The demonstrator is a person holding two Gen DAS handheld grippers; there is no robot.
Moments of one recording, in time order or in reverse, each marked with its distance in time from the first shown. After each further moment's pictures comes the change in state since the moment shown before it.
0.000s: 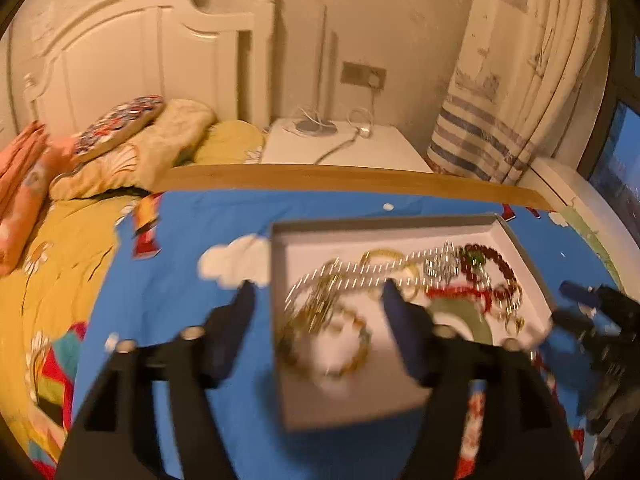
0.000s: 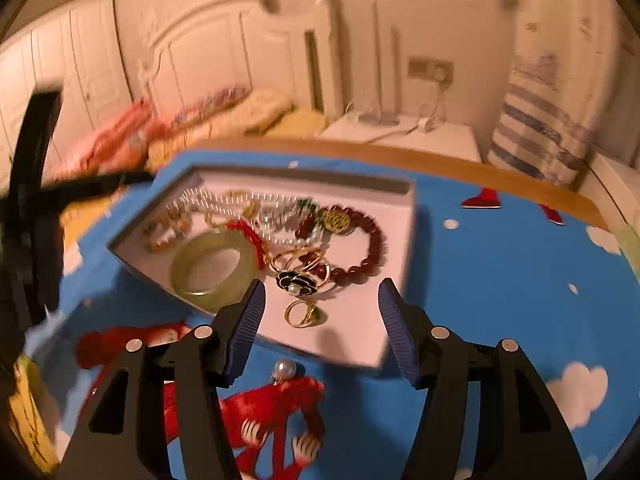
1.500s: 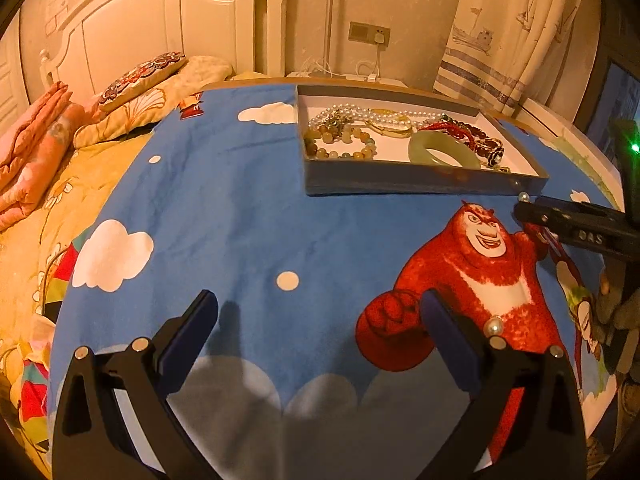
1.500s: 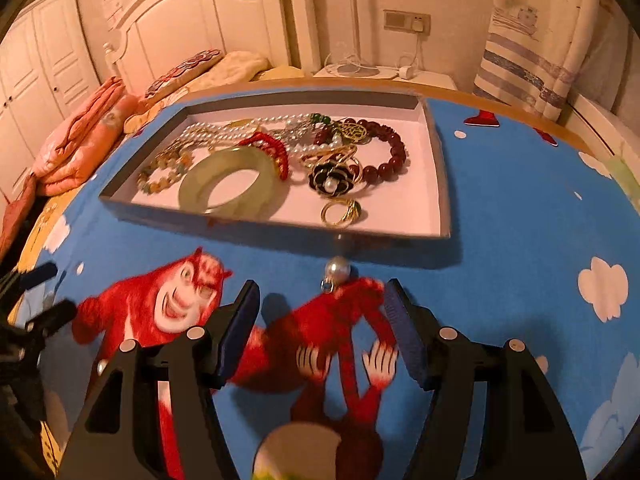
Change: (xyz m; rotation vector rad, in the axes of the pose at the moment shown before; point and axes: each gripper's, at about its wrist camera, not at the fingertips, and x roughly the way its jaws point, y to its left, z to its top) left arm -0.062 -0.003 -0.132 0.006 0.126 0.038; right arm 0.030 0.045 -0.037 0.045 0.187 -0.113
